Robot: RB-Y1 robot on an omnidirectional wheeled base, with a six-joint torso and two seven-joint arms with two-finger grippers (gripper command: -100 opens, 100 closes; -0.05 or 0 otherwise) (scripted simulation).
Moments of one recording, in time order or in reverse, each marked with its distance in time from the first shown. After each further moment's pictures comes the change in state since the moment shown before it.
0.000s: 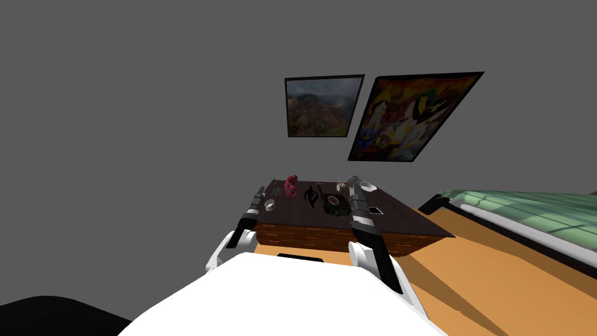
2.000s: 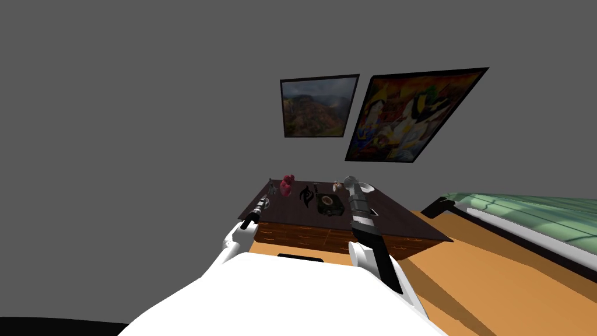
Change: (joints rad) left arm -0.303 0.128 0.017 0.589 0.014 0.188 0.088; right arm 0.000 0.000 0.000 0.000 0.000 0.000 0.000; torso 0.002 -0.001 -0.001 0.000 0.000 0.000
